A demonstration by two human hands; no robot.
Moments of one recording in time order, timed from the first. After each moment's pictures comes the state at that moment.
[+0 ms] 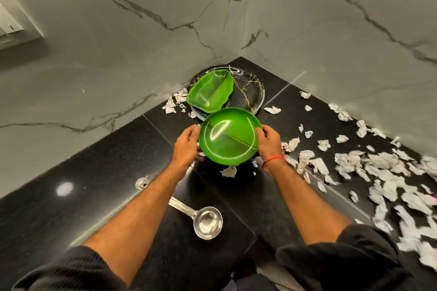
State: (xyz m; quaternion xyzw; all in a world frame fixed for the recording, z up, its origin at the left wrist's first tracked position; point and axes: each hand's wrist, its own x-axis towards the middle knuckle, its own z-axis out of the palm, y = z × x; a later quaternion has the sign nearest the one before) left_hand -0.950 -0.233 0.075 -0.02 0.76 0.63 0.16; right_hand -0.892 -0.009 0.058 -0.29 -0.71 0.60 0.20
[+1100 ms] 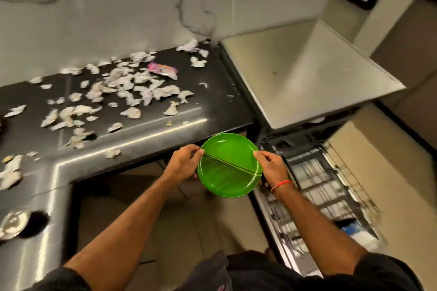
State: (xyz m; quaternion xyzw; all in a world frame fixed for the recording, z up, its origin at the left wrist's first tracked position) left_hand -0.418 -0.111 0.065 0.59 0.69 0.22 0.37; right_hand -0.160 -0.112 0.024 -0.63 -0.41 0.51 0.41
